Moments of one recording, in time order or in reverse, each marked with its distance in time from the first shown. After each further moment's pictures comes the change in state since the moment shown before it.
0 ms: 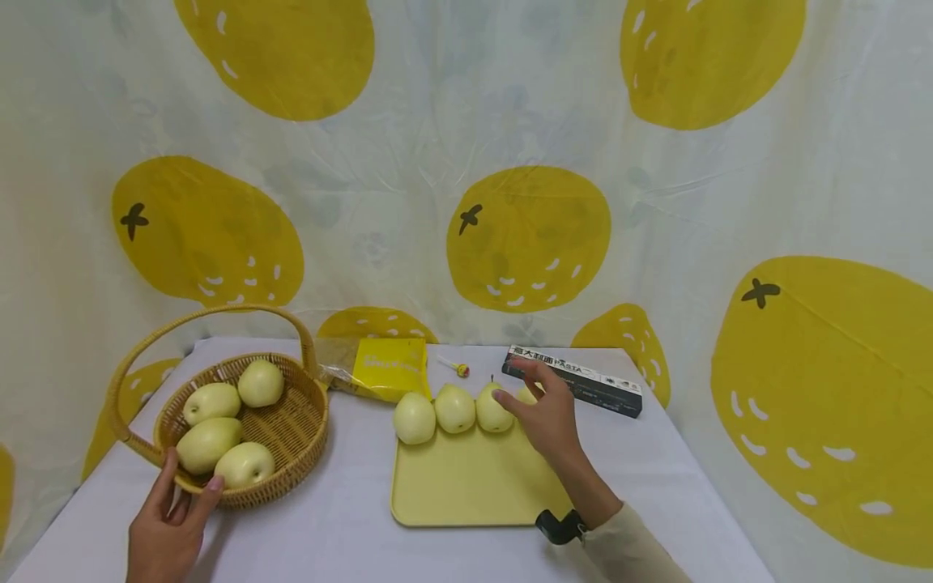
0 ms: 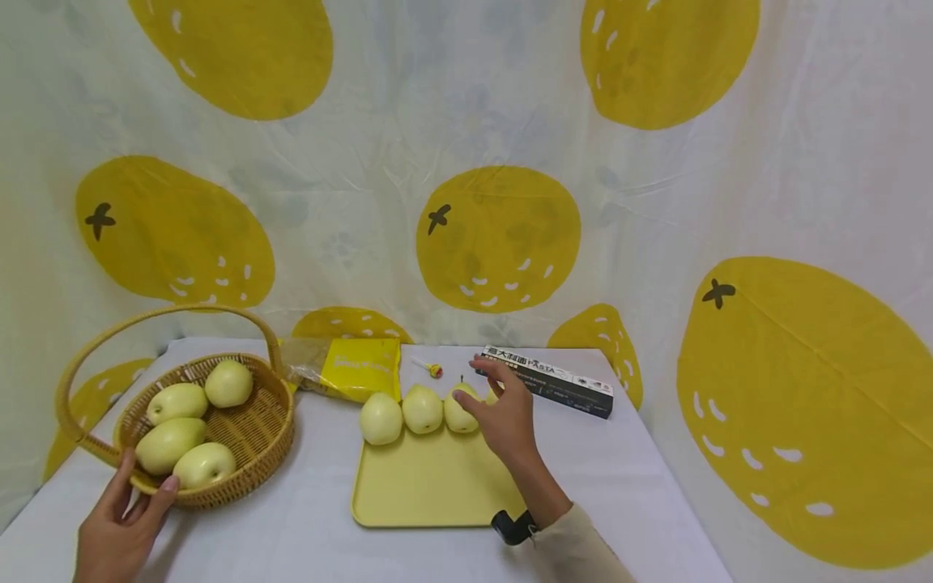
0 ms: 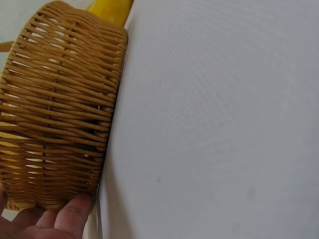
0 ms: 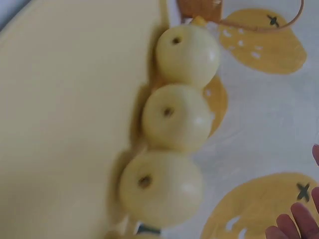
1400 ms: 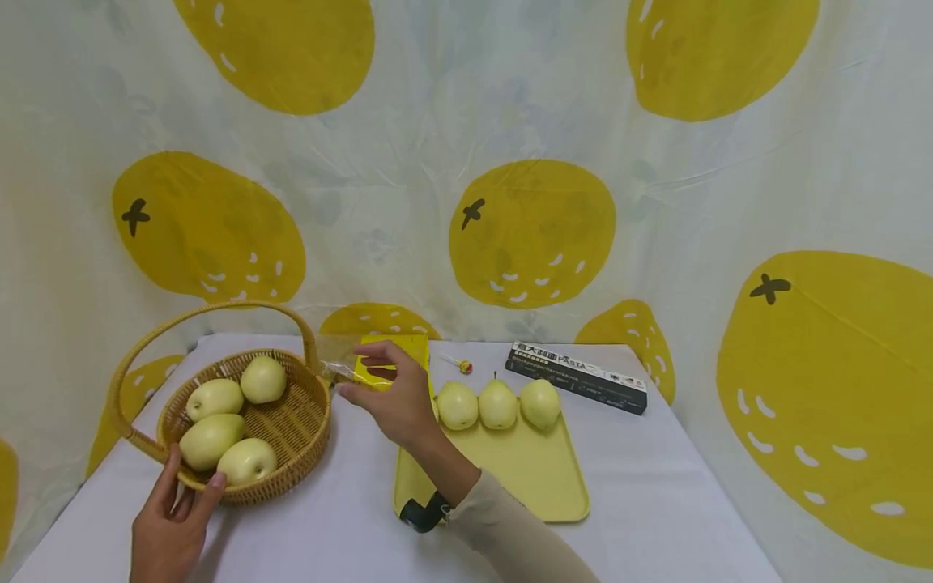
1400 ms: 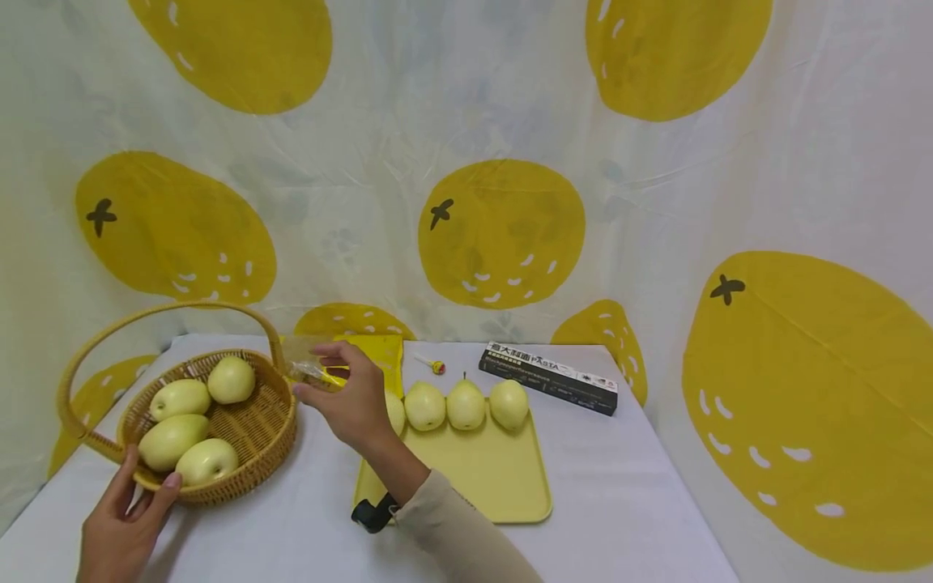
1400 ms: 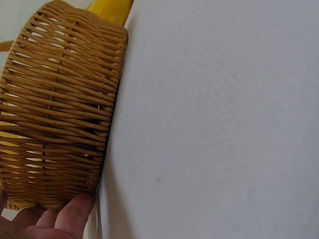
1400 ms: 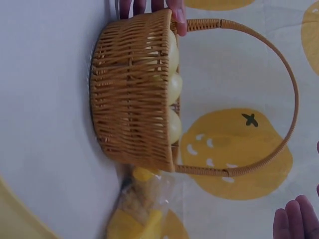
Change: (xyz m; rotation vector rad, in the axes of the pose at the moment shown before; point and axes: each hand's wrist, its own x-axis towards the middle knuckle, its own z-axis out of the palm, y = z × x) left_hand -0.001 -0.002 0.001 0.000 0.021 0.039; right_hand -0.002 -0.095 0.170 0.268 -0.239 -0.104
